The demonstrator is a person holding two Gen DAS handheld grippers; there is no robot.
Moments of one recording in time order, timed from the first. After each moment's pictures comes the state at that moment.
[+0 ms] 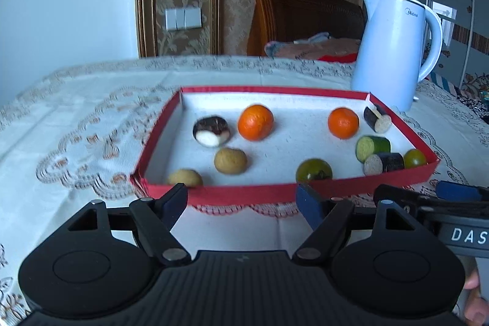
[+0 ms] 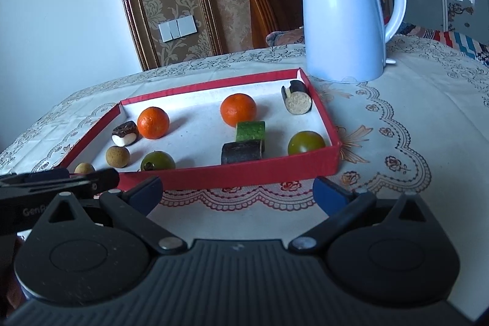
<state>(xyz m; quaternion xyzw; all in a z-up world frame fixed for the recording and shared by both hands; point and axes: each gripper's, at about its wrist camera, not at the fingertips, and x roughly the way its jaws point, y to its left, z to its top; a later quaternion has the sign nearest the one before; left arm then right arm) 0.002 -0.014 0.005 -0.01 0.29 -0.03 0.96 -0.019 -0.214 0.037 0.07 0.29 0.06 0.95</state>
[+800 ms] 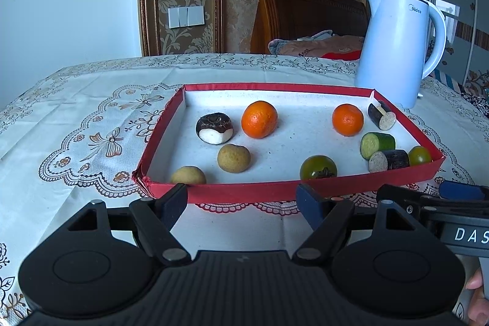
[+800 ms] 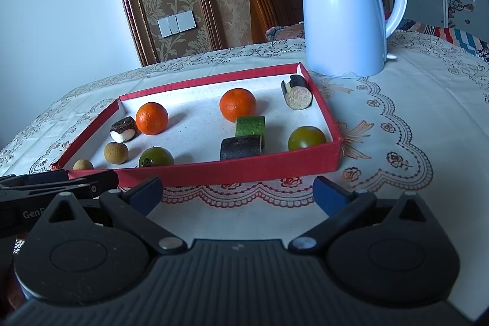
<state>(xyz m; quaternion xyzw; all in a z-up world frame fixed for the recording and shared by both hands) 0.002 -0.017 0.004 0.00 0.28 -0.02 0.96 -0.016 -0.215 0.034 0.07 0.30 0.06 0.95</state>
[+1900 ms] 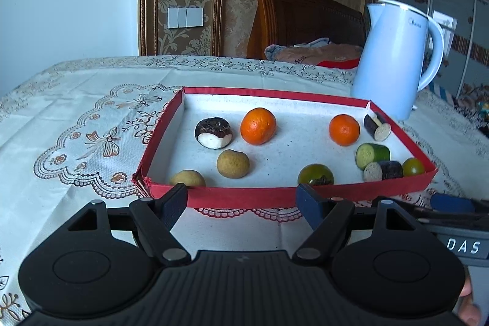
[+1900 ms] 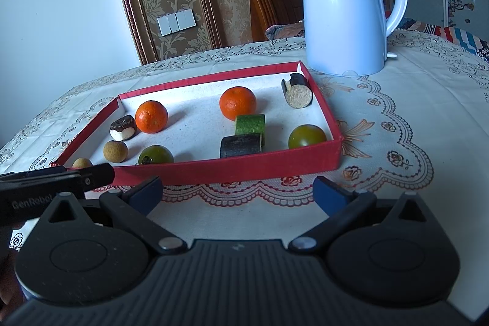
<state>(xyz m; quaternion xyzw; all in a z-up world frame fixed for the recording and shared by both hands) 0.001 -0.005 0.007 -0.03 0.28 -0.03 0.96 -0.016 -0.214 0.033 0.07 0.30 0.06 0.95</state>
